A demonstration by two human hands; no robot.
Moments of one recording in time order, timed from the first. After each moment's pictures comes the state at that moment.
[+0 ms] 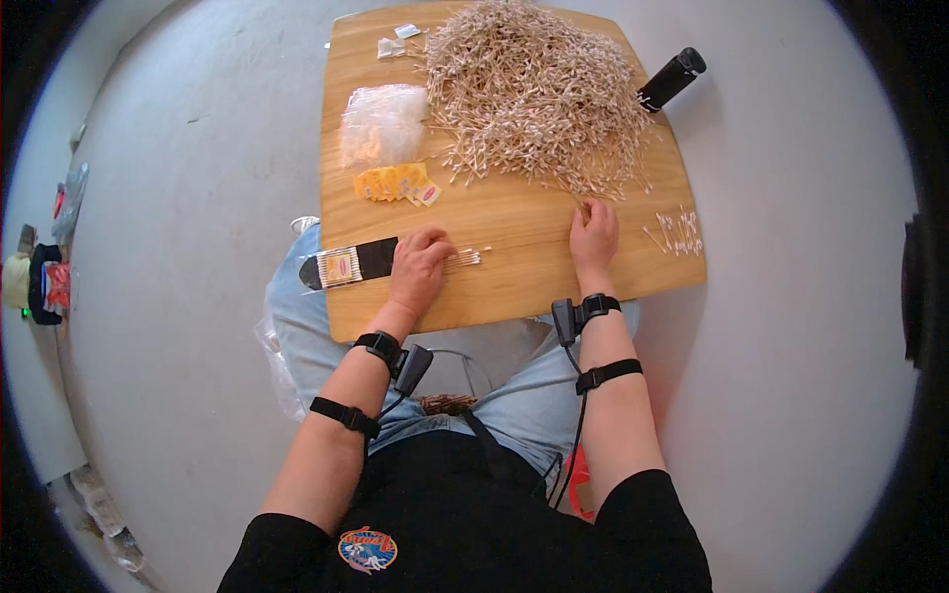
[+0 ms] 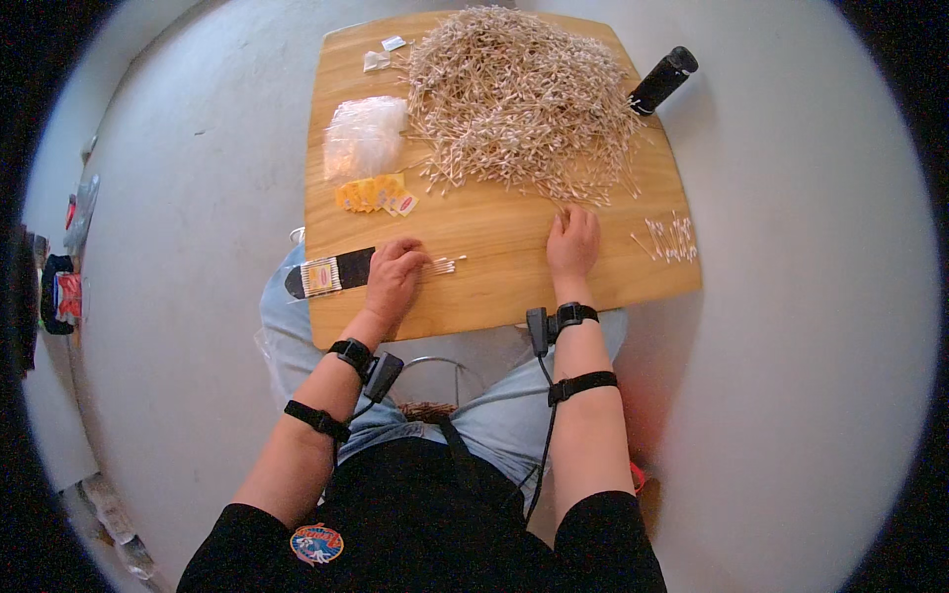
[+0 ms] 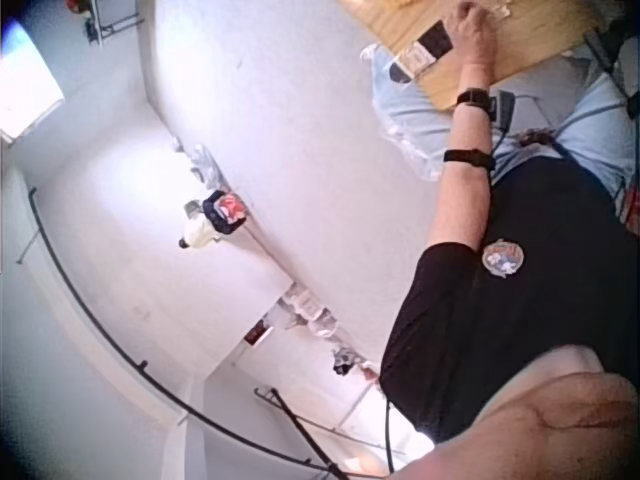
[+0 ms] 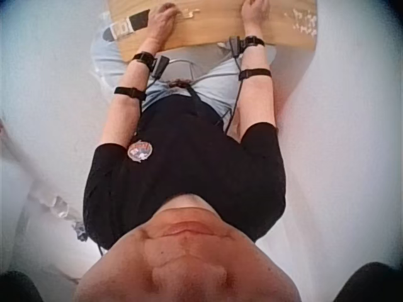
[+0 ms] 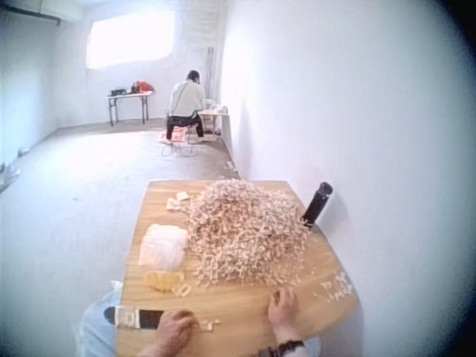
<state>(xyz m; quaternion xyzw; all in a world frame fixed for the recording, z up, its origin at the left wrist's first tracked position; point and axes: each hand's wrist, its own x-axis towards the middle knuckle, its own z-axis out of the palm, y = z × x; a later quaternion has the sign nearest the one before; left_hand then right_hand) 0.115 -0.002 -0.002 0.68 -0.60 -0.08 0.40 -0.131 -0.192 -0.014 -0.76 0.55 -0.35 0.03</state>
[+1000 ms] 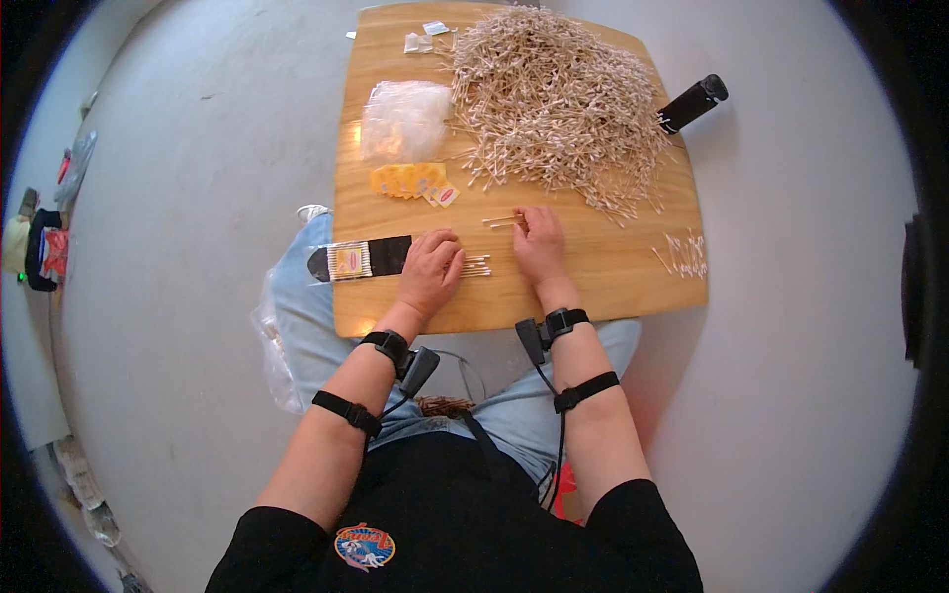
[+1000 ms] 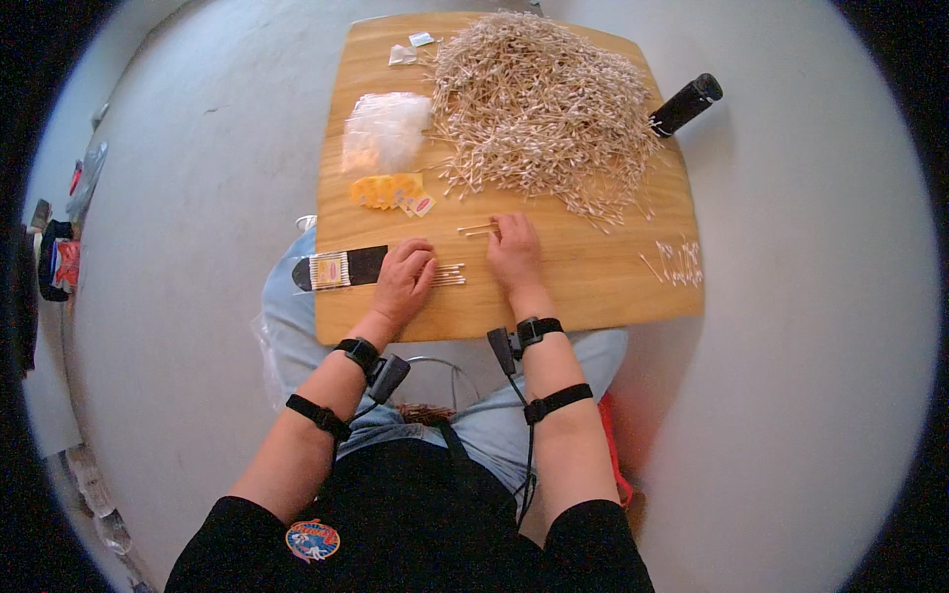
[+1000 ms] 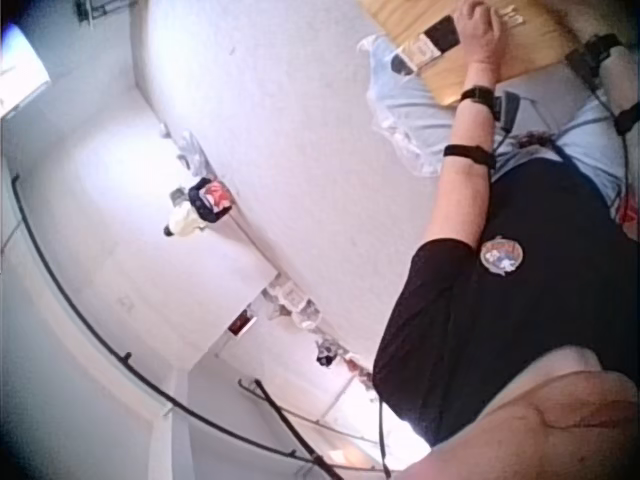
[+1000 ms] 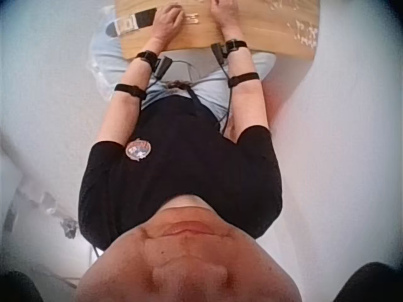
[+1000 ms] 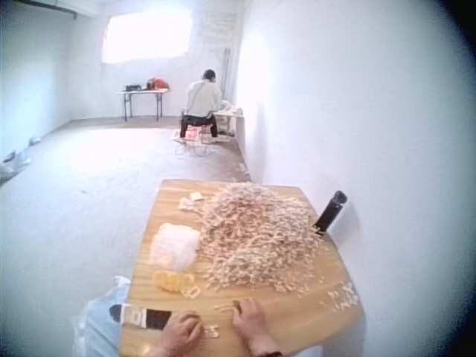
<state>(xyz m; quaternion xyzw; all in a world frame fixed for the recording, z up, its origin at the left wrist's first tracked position) 0.115 0.000 0.001 0.68 -0.59 -0.10 0.42 -0.047 -0.150 -0.006 -0.84 0.40 -0.29 0.21</state>
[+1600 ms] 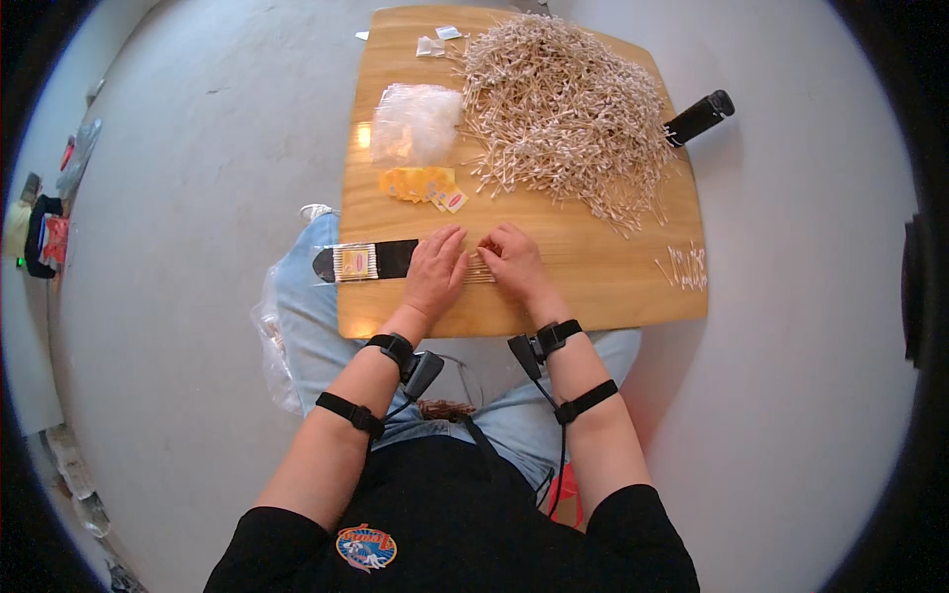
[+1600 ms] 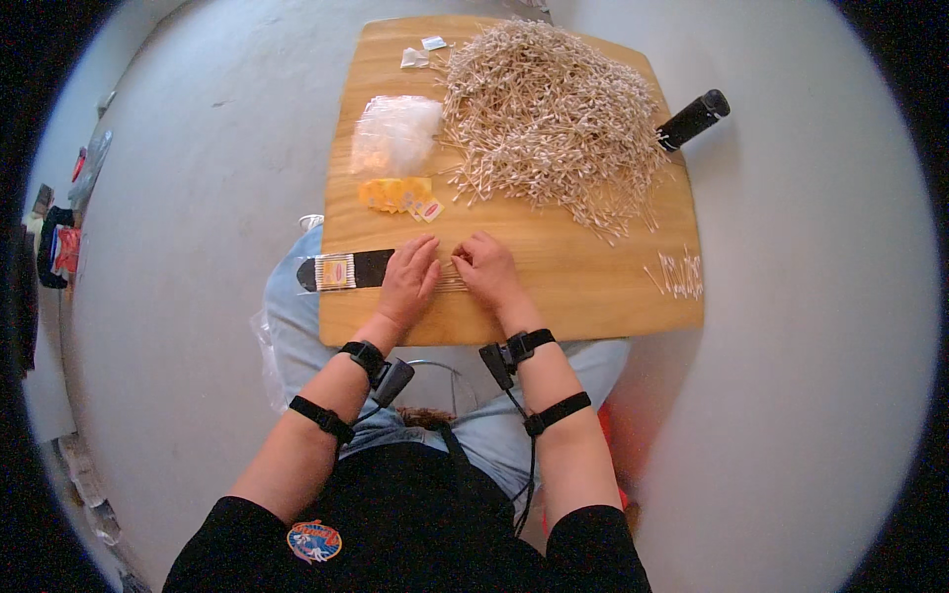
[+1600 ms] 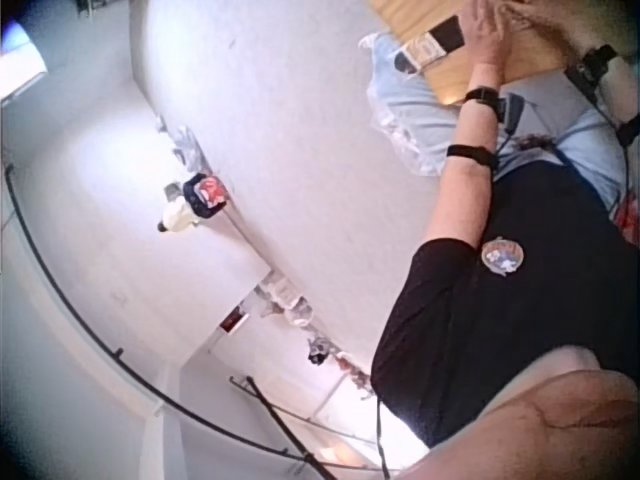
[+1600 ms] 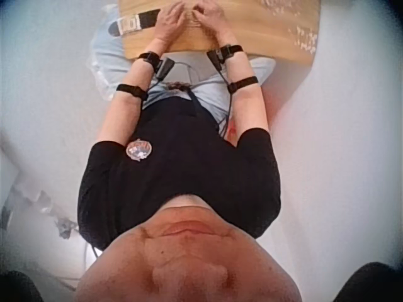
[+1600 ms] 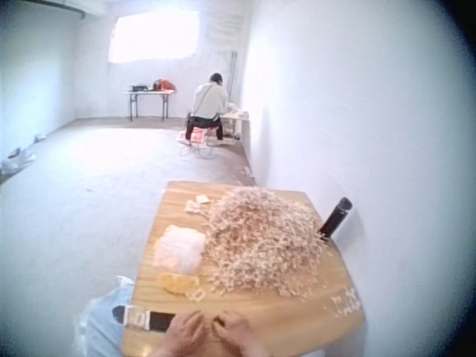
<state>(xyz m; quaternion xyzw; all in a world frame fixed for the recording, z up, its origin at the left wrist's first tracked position) 0.113 -0.001 -0.003 0.71 -0.55 -0.07 0.43 -0.020 -0.124 0.011 -0.84 0.32 -0.15 0.40</state>
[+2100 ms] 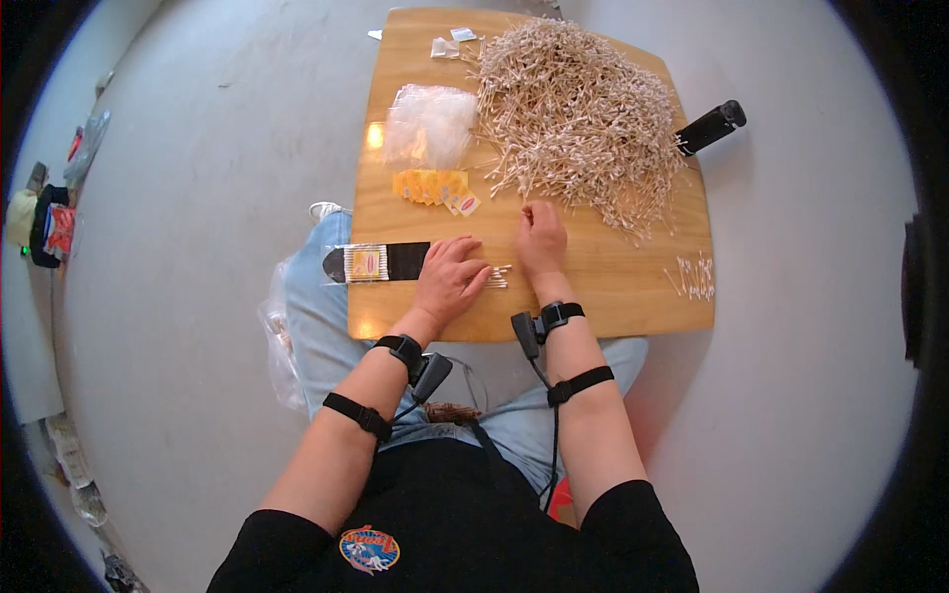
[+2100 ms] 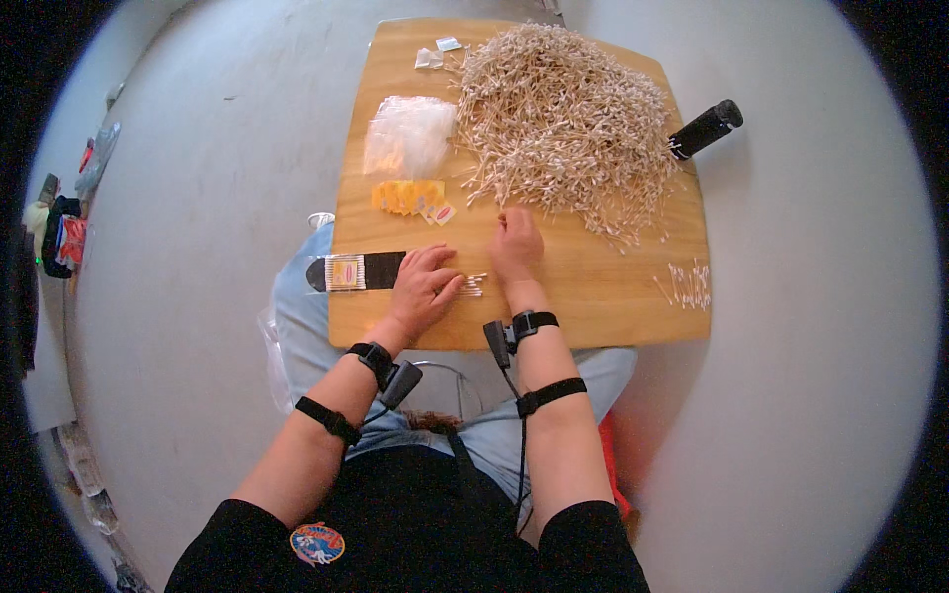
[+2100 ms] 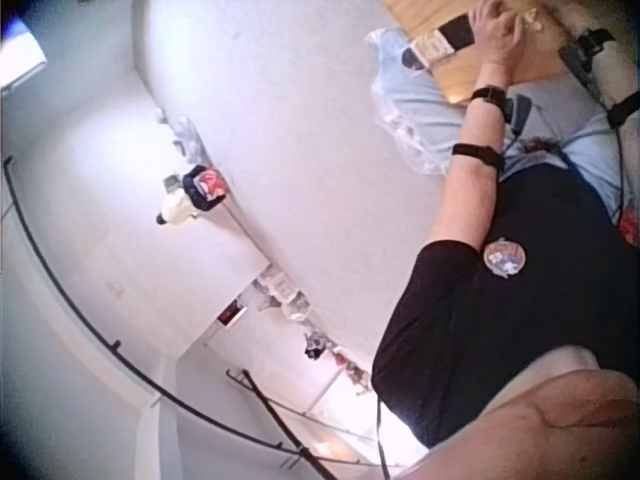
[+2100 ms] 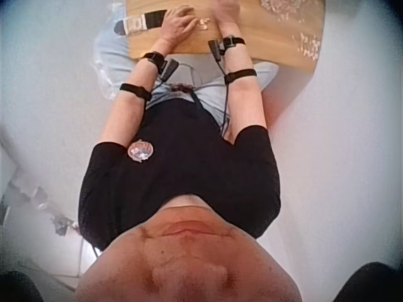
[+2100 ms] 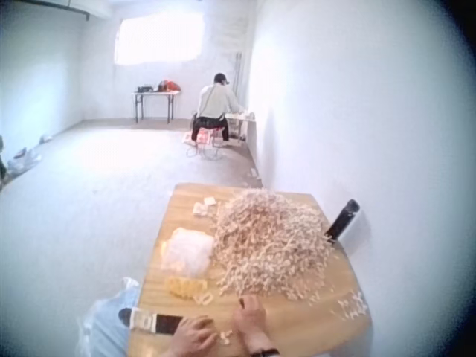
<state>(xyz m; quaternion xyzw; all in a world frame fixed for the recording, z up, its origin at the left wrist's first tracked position) 0.111 0.001 0.010 0.68 -0.60 -0.09 0.40 -0.006 -0.159 -0.019 -0.82 0.45 -0.31 0.17</state>
